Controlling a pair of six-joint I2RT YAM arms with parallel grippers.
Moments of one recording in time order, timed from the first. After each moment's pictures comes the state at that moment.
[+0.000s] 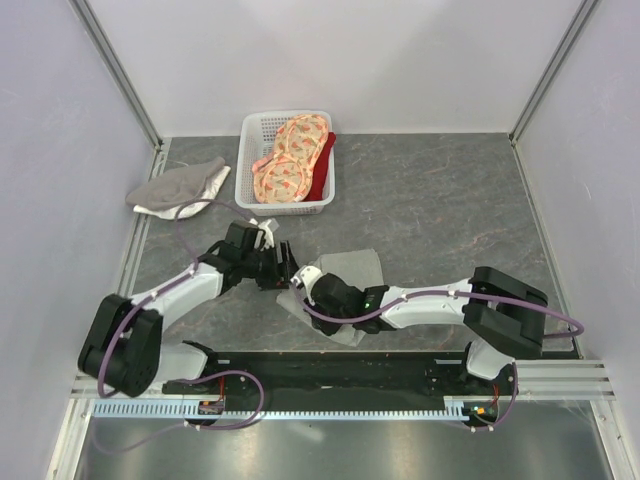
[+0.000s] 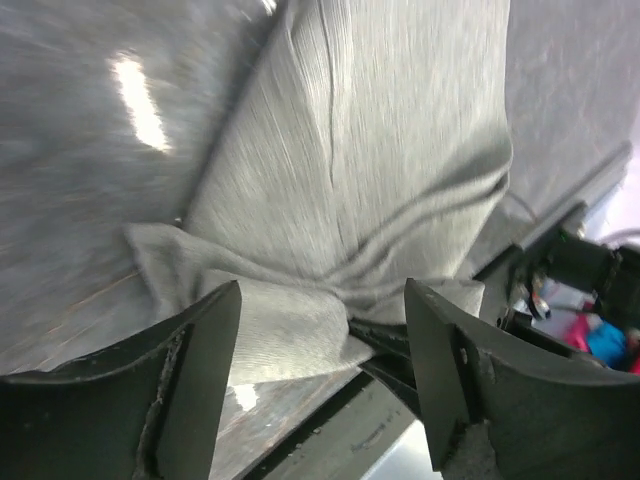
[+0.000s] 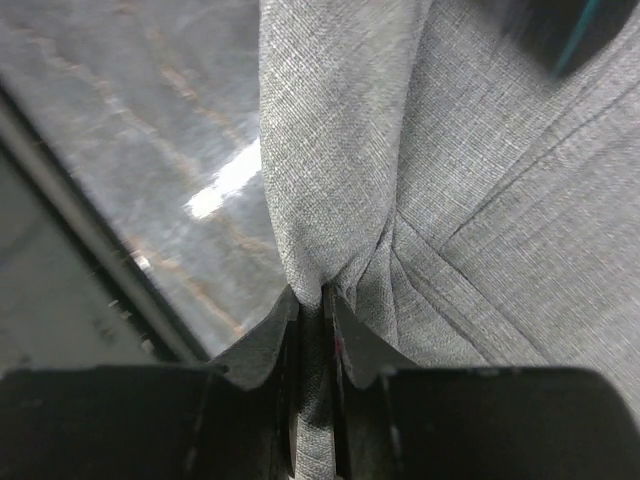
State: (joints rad) left arm -0.41 1.32 0.60 -0.17 0.49 -0.59; right arm 1.20 1.64 0.82 -0.03 0.06 0.32
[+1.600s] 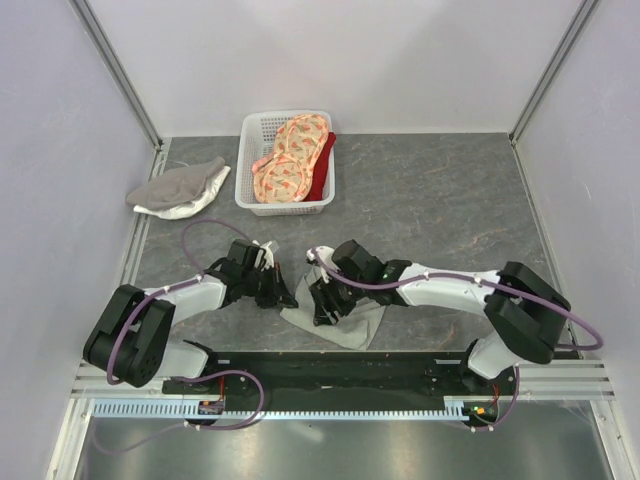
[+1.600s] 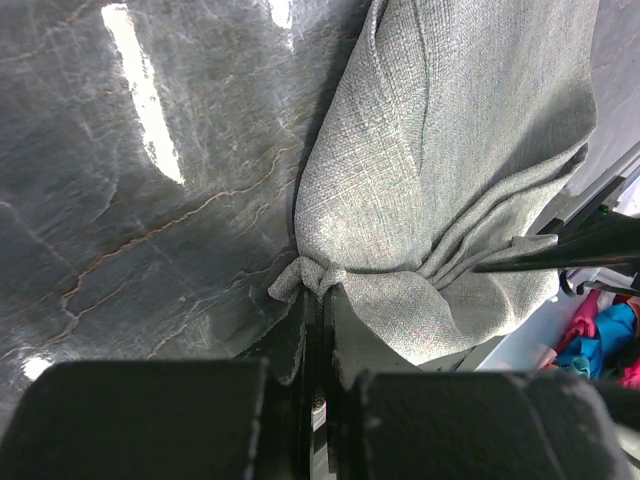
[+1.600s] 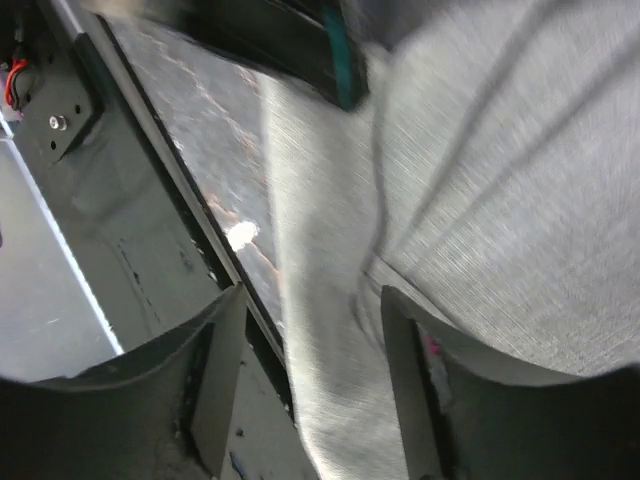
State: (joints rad) left arm -0.41 1.36 0.43 -0.06 0.53 -0.59; right arm 0.93 1.58 0.82 -0.11 -0.45 0.32
